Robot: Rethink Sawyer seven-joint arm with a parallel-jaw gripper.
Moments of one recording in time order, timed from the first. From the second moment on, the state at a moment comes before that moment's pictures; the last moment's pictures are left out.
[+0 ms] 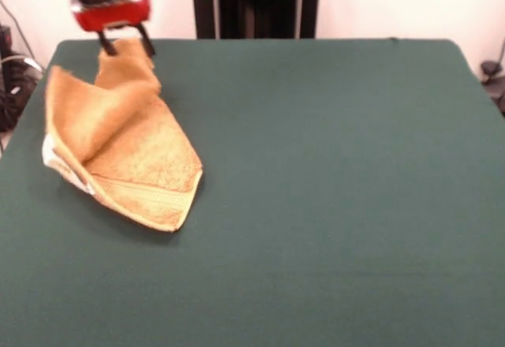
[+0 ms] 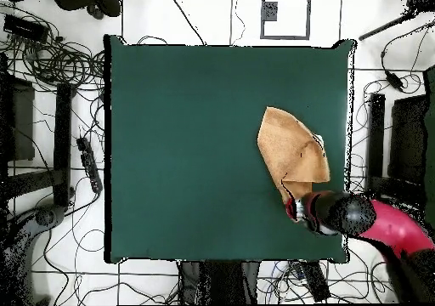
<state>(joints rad) -0.99 -0.62 0.41 1.82 -0.49 0.74 1.40</state>
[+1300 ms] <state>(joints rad) -1.18 -0.61 0.53 1.79 -0.57 0.91 1.16</state>
